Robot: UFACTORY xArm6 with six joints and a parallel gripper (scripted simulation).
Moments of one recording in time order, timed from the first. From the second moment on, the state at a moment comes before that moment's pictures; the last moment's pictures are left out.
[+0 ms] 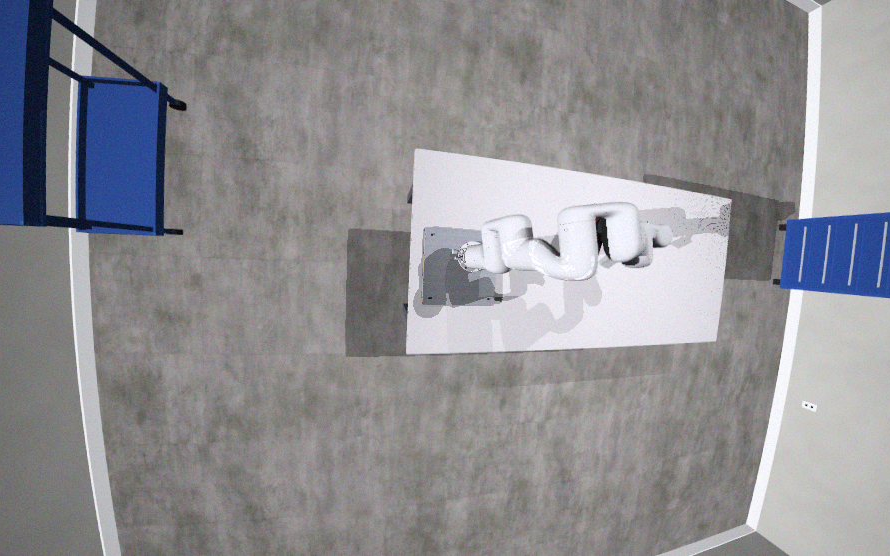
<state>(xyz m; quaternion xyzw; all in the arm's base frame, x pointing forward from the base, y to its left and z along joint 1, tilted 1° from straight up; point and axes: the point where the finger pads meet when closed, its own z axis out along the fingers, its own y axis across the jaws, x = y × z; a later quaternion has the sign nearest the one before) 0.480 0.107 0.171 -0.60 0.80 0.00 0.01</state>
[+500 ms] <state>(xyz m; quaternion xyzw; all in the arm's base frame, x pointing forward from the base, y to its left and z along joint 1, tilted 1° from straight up) 0.479 0.107 0.179 -0.60 0.80 0.00 0.01</state>
